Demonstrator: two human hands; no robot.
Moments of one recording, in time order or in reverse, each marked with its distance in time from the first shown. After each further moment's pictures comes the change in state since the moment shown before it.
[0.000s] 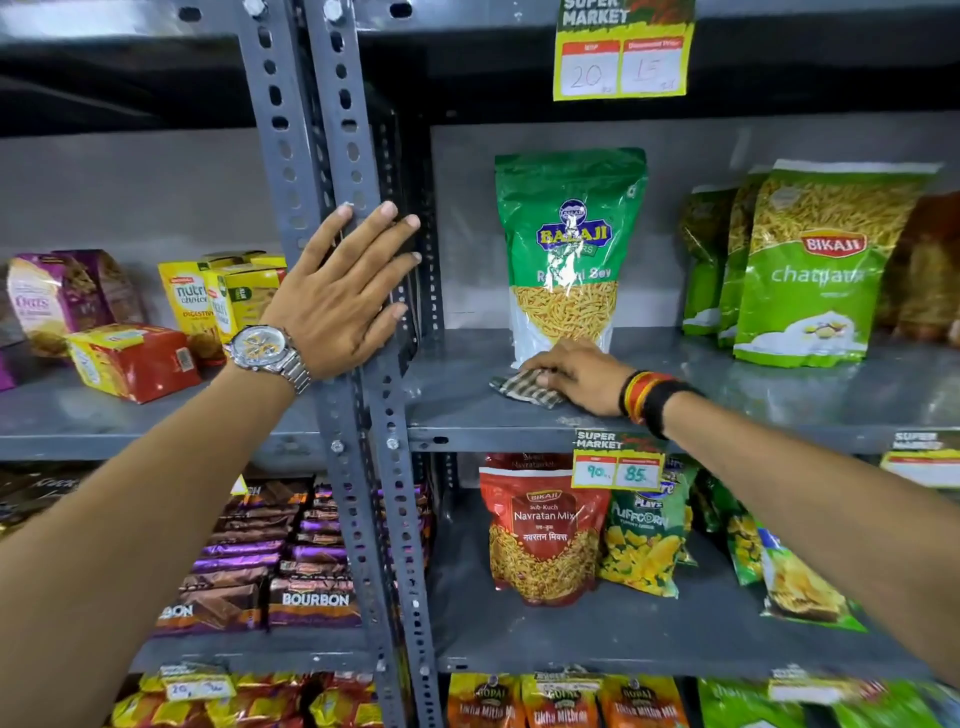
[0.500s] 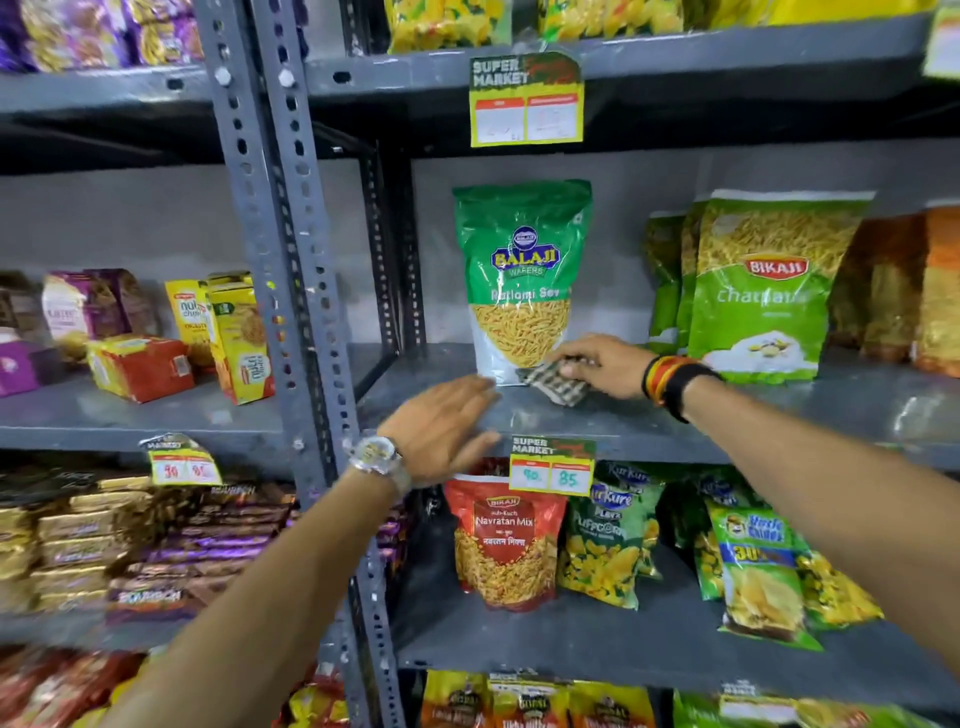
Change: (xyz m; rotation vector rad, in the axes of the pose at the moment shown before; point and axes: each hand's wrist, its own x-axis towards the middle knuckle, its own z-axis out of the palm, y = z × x) left_hand 0.013 0.179 0.003 -0.574 -0.344 -0.017; right_hand -0.062 0.059 -0.062 0.118 0.001 -0.001
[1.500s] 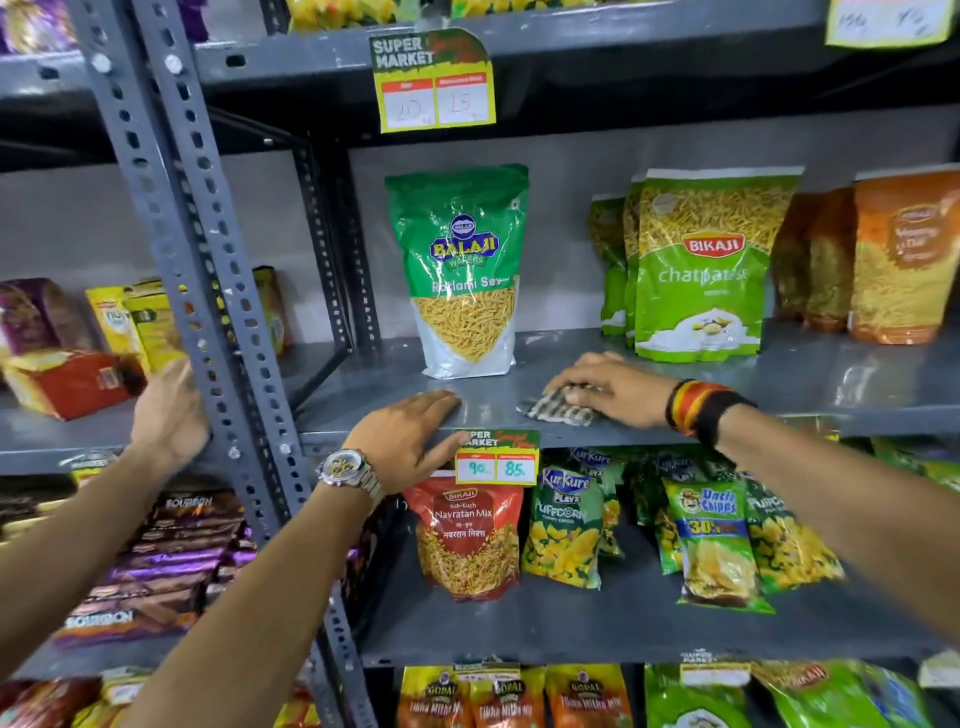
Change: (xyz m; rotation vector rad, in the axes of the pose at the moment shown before) left_hand 0.020 0.023 0.024 -0.085 -0.022 -0.129; right_hand -0.070 0.059 -0.001 -0.043 -0.044 0.001
